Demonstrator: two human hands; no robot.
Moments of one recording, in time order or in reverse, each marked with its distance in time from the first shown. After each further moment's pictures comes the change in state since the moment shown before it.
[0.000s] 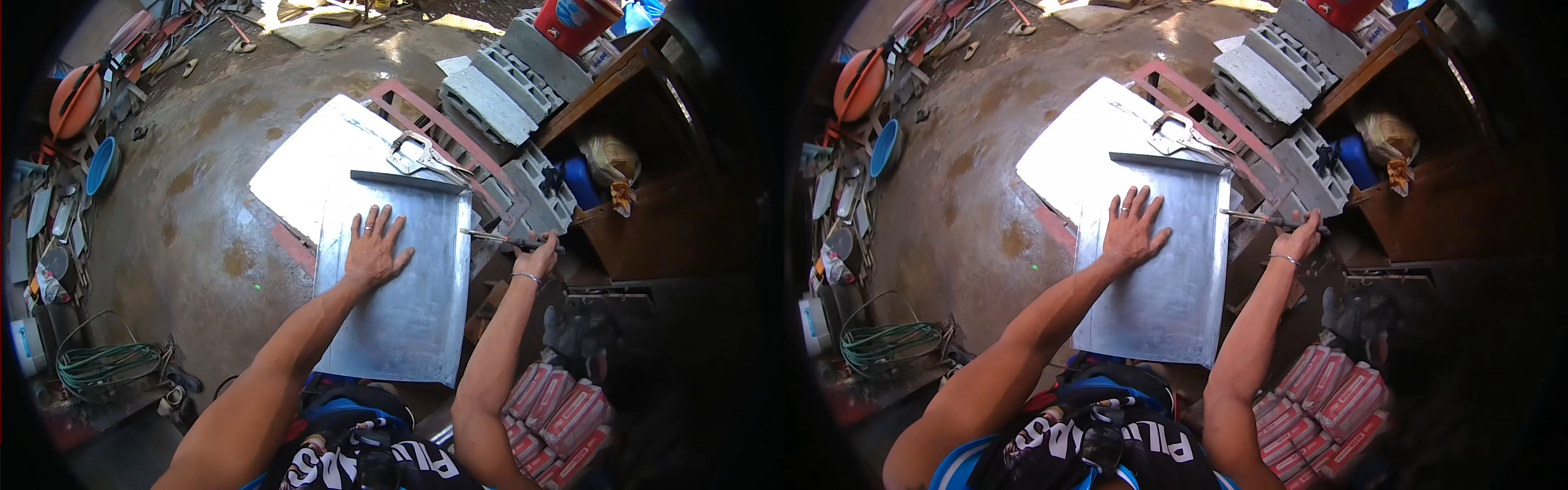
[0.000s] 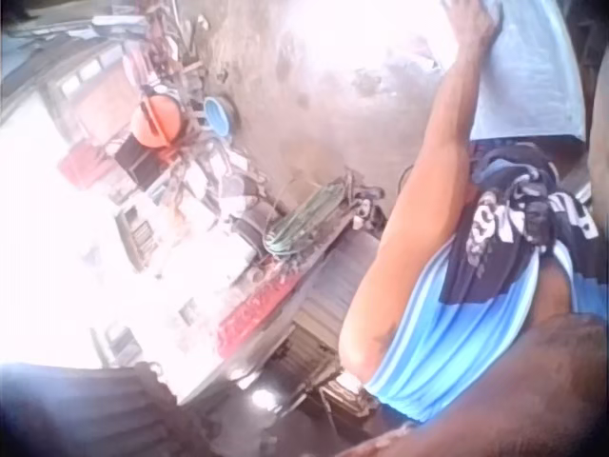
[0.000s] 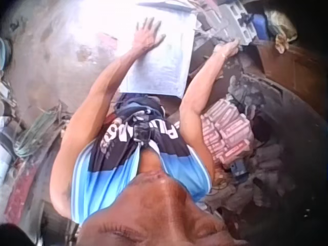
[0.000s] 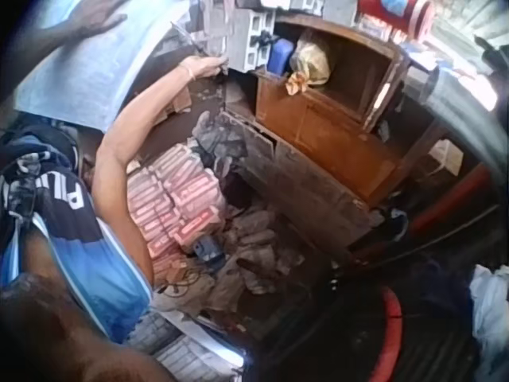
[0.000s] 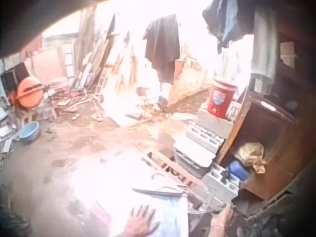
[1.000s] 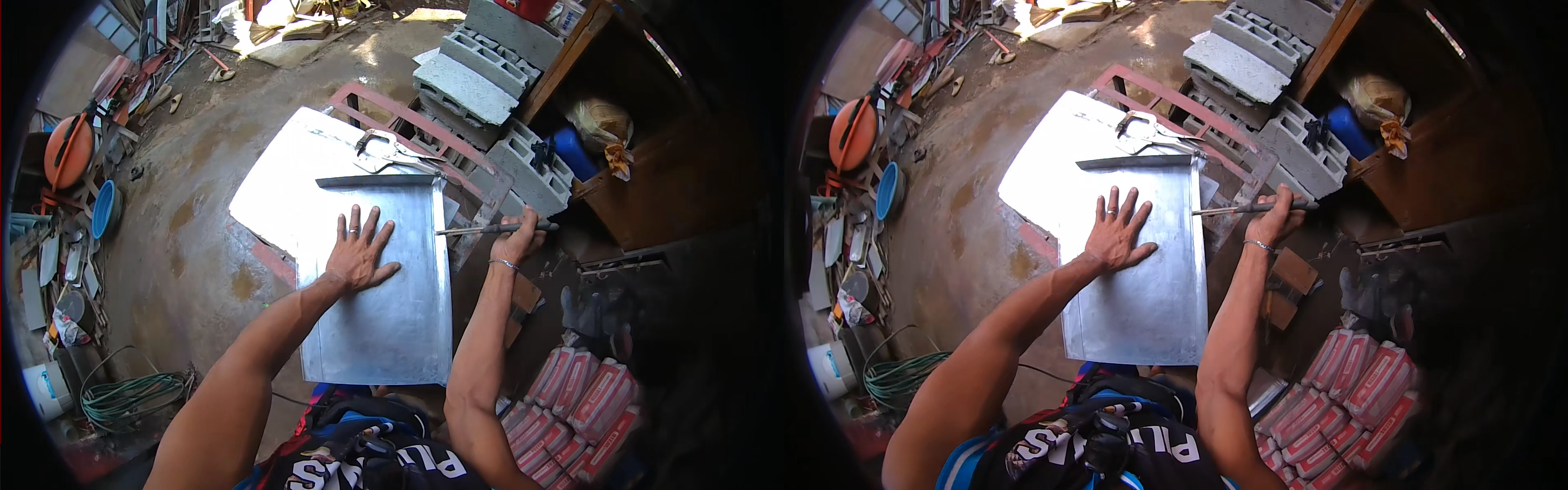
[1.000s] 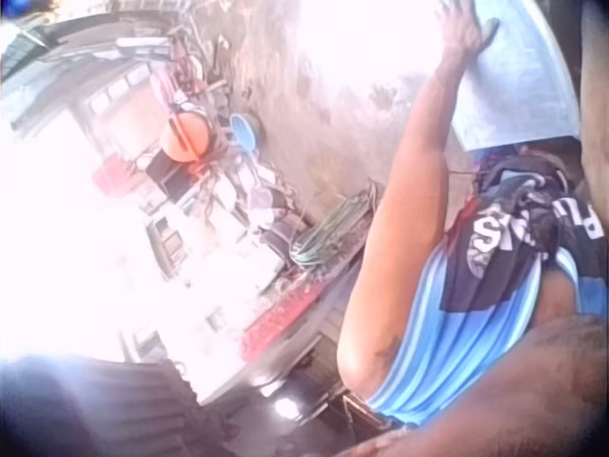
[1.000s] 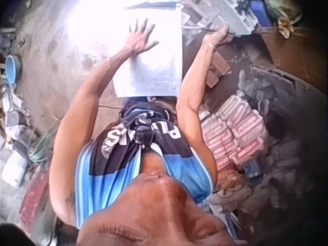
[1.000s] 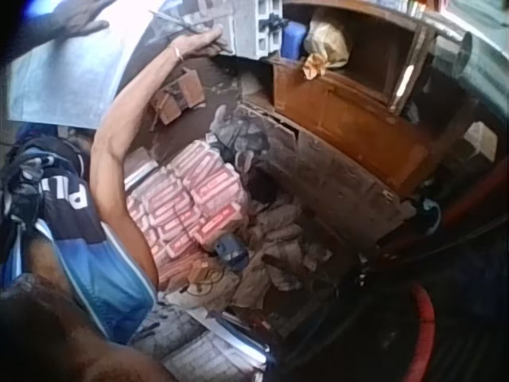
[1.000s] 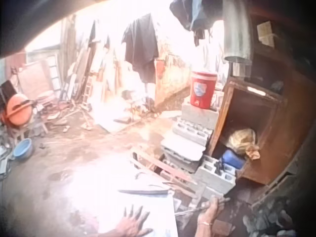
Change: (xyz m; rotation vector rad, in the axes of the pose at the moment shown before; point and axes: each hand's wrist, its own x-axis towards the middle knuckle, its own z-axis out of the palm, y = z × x) left_hand 0.014 -0.003 0.005 0.215 -0.159 0.235; right_hand -0.014 0.017 0.014 0.288 -0.148 -0.279
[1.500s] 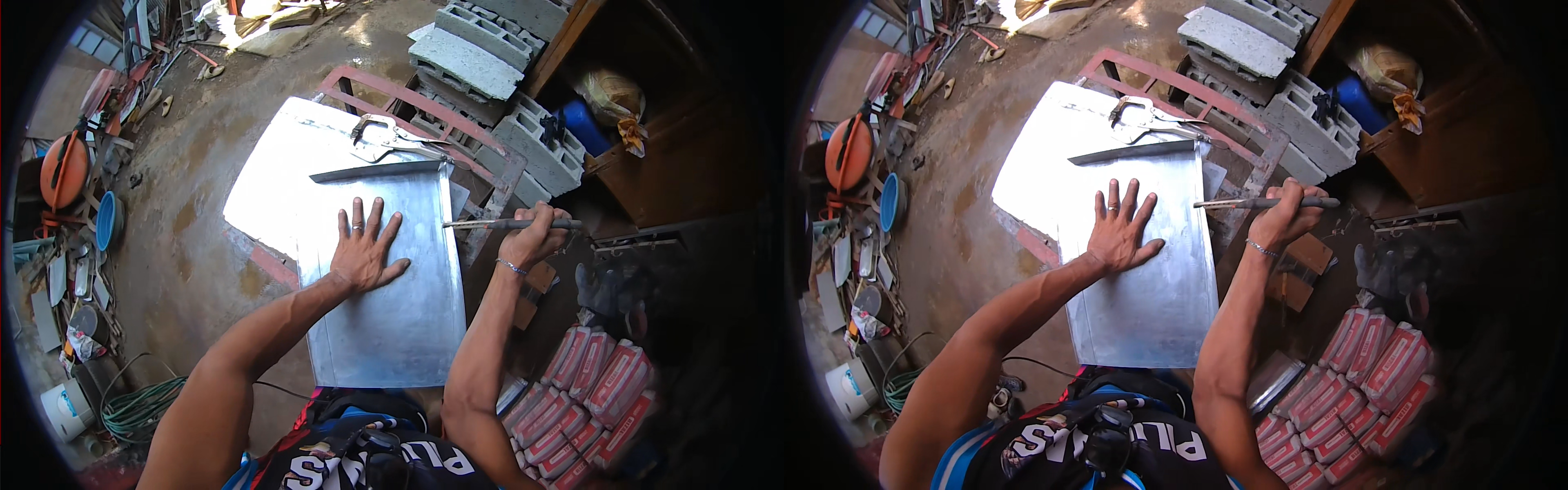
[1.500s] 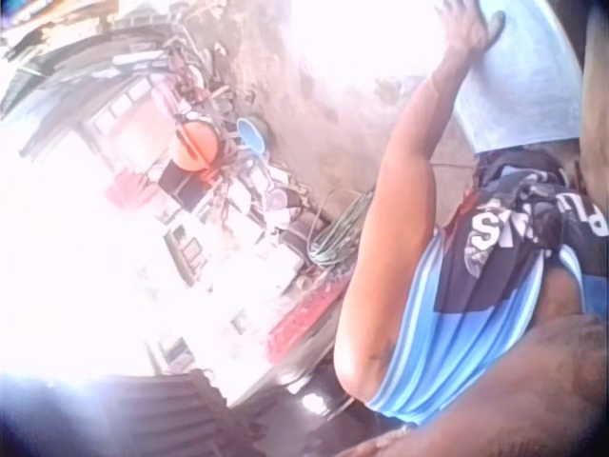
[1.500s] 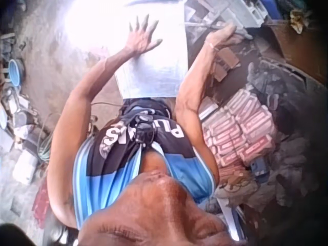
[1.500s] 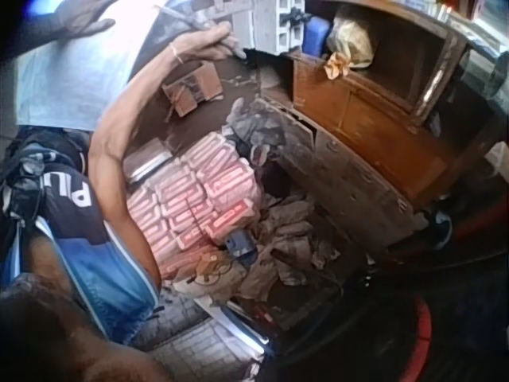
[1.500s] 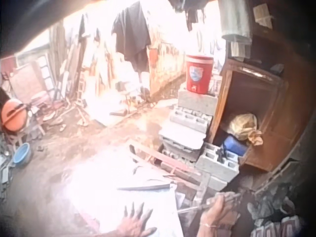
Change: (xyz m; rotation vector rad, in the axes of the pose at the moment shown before) left_hand 0.003 0.000 -0.002 -0.029 -0.041 0.031; right_hand -0.038 -0.020 0.022 -0.204 0.051 -0.196
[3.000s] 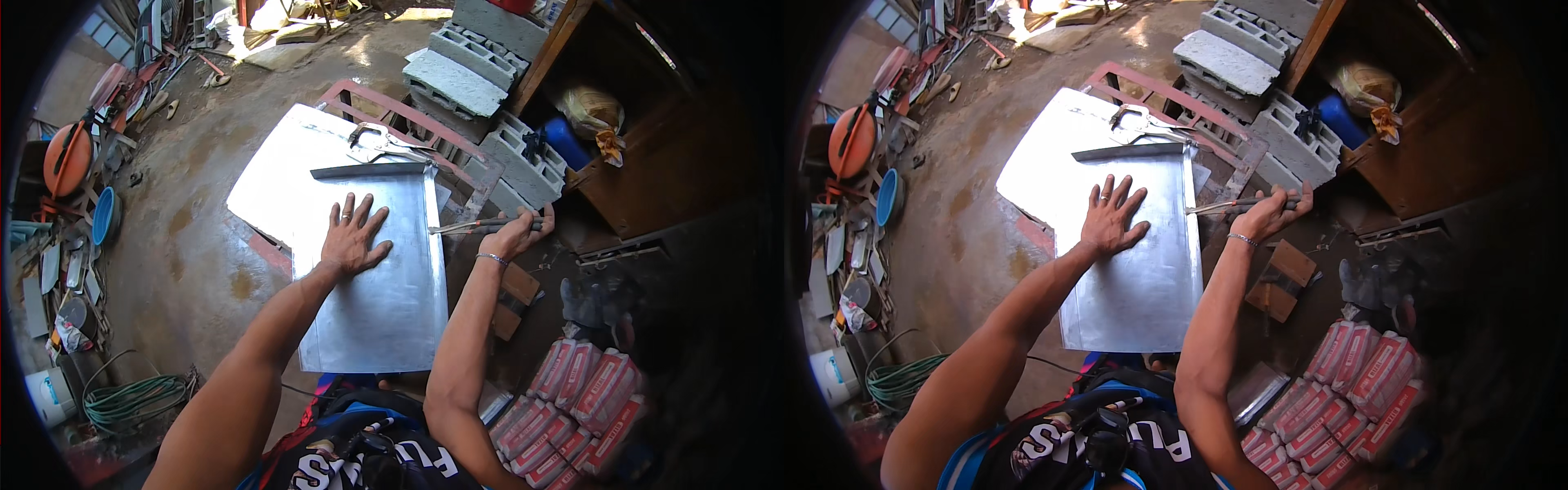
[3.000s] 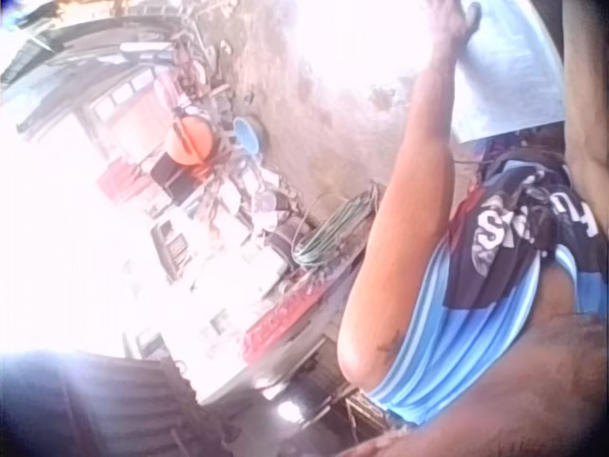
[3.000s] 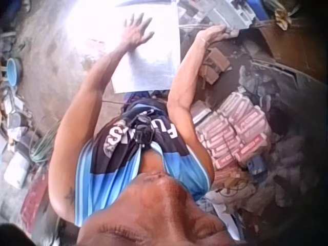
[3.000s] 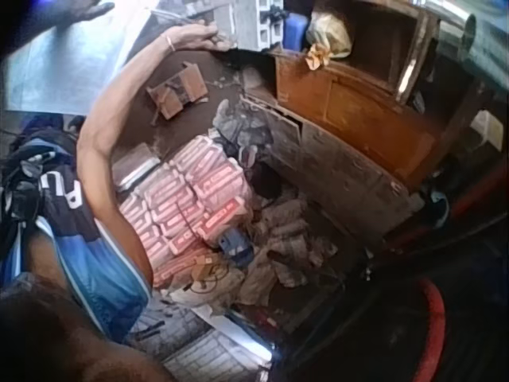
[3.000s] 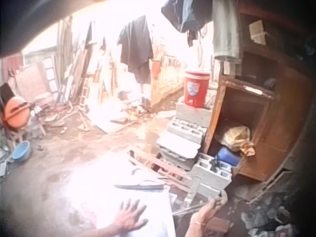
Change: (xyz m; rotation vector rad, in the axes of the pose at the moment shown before) left_hand -0.003 0.007 -0.006 0.021 0.089 -0.091; right_hand -0.001 -0.018 -0.018 -0.075 0.156 0.127
